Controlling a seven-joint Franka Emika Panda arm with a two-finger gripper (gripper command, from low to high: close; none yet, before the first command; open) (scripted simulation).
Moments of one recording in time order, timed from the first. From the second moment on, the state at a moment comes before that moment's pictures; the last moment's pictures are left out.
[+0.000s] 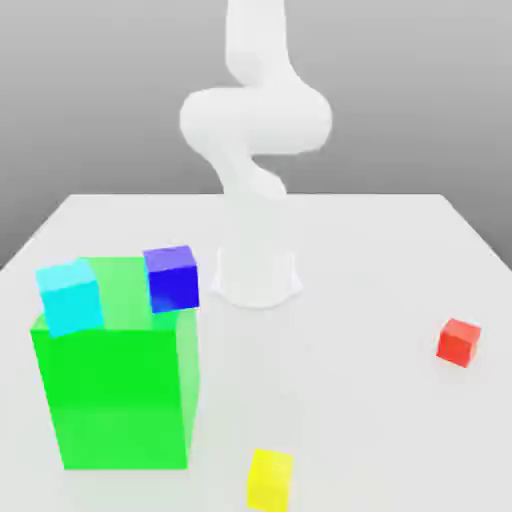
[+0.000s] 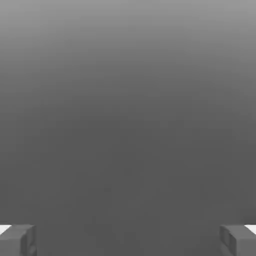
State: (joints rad) arm 0.05 -0.75 0.00 -2.33 0.04 2.33 0.78
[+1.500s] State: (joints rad) arm 0.74 0.19 0.23 -2.73 -0.22 2.92 1.06
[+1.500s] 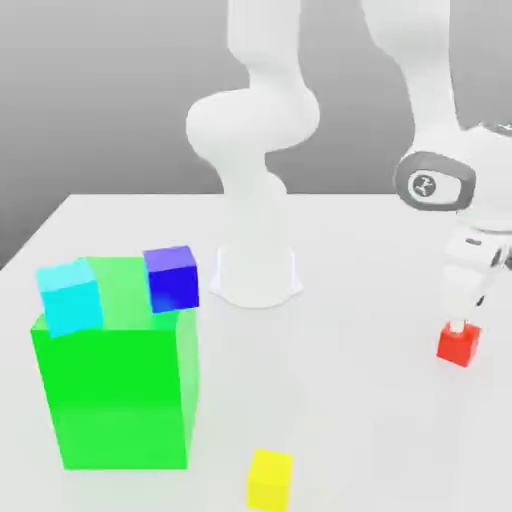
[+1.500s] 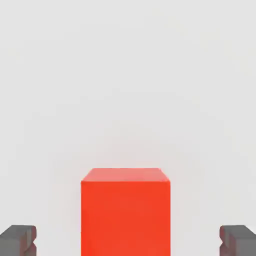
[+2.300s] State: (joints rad) arm 0.68 0.04 0.26 -2.74 0.02 2.77 0.82
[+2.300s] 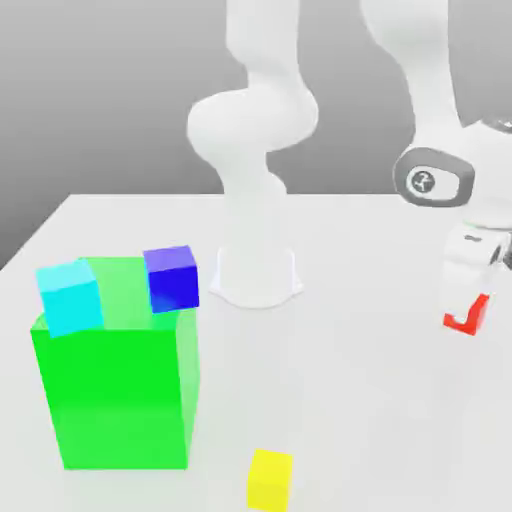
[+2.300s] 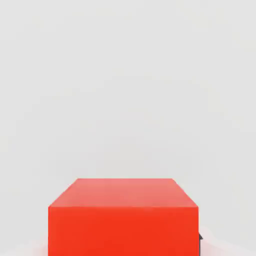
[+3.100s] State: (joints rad) arm 0.29 -0.34 -0.11 -2.57 0.03 2.21 0.11
